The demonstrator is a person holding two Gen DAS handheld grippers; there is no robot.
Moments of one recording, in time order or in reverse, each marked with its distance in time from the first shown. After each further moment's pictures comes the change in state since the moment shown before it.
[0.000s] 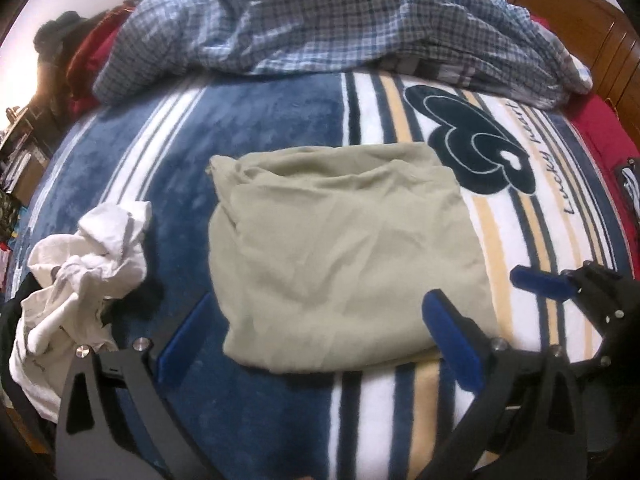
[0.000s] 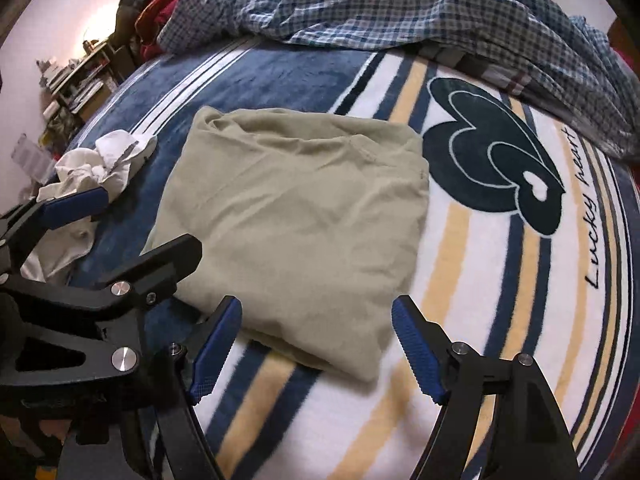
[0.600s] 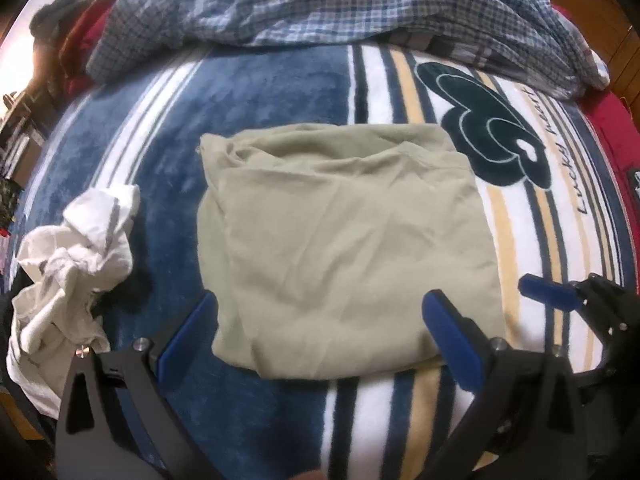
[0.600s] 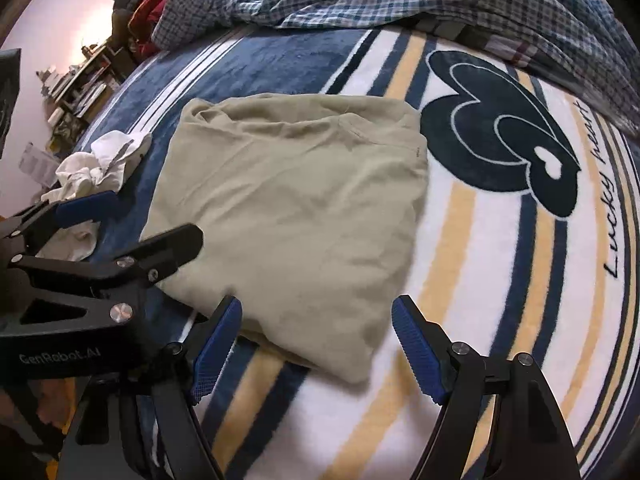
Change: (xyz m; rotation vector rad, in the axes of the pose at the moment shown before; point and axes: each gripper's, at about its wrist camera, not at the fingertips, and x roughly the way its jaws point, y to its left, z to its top) left arm 0.019 -0.002 0.011 -0.019 0.080 0.040; right arm 0.010 -0.020 0.000 0.036 0.049 0.053
